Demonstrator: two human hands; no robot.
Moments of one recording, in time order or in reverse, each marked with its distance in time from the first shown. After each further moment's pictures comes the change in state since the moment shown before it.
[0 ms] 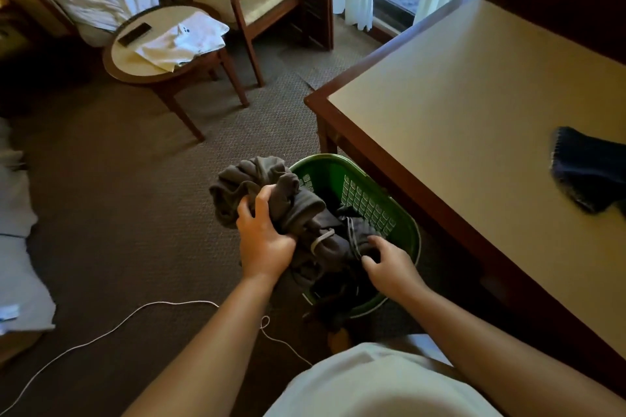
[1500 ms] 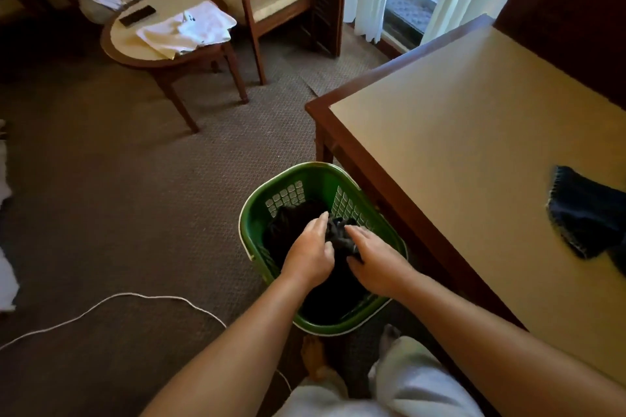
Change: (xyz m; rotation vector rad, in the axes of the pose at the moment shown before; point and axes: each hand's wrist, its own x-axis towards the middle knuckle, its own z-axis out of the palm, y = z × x) left_hand 0.006 0.030 0.088 0.092 -0.522 -0.013; right_hand 0.039 -0.028 -0.041 -0.443 -0.149 -0.338
